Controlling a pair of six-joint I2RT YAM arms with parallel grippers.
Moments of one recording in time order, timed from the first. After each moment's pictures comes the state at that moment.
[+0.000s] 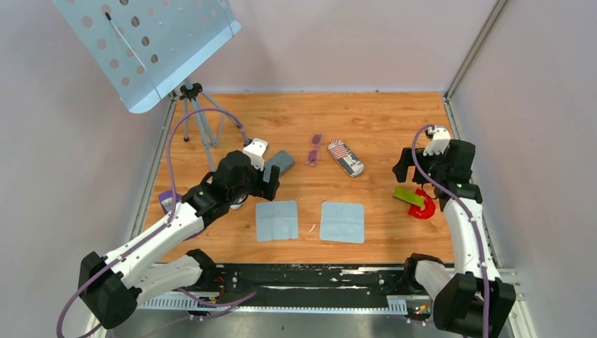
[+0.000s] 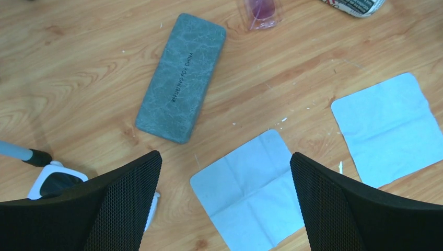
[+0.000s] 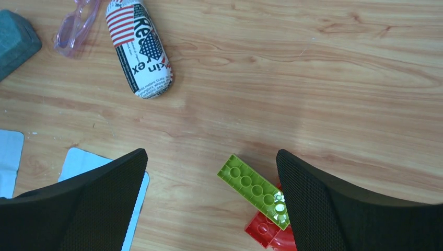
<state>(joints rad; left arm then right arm) -0.66 0.96 0.75 -0.32 -0.15 -0.17 -0.20 0.98 0.75 -0.39 -0.43 -0.11</state>
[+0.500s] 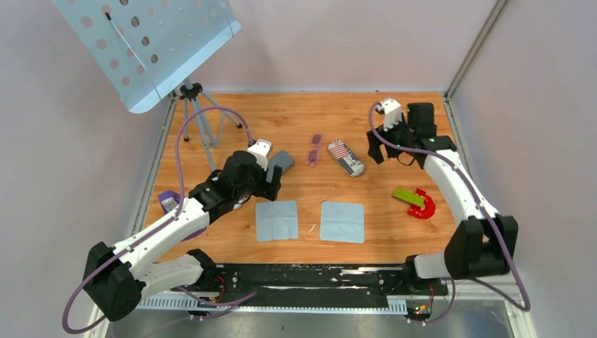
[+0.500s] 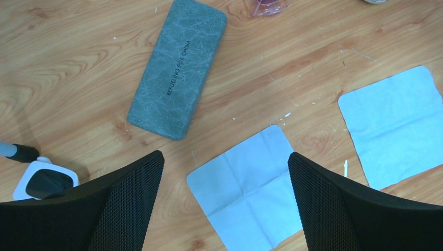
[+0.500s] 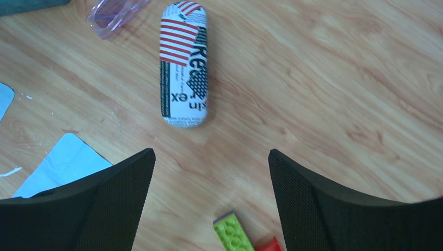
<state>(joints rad) -0.66 1.03 0.75 -0.31 -0.15 -0.19 0.06 1.31 1.11 -0.50 -0.38 -0.36</state>
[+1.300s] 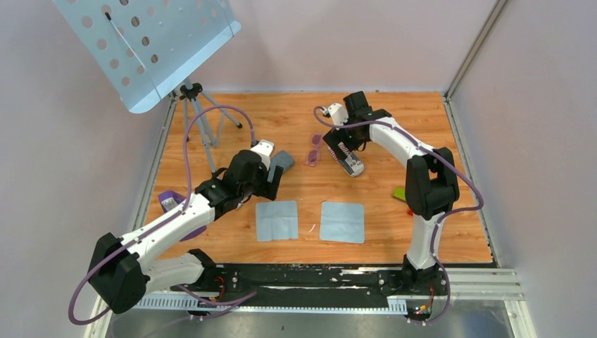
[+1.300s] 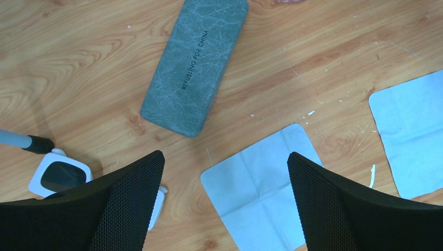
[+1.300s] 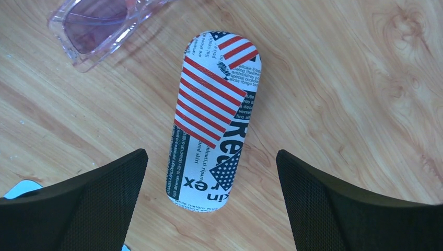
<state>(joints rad) -0.66 1.10 0.75 -0.31 -0.20 -0.17 0.38 1.93 1.57 -0.65 -0.15 -0.43</state>
